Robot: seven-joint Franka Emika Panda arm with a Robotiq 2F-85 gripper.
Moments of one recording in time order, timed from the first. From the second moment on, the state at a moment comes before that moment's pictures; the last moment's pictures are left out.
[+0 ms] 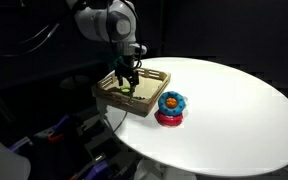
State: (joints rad) arm 0.22 0.35 0.05 -2.38 -0.12 2.61 0.37
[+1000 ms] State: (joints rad) arm 0.22 0.38 0.05 -2.36 -0.11 2.61 0.37
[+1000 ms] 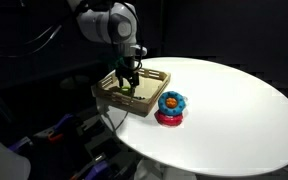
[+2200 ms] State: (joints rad) arm 0.24 0.40 0.05 -2.35 -0.10 2.61 0.37
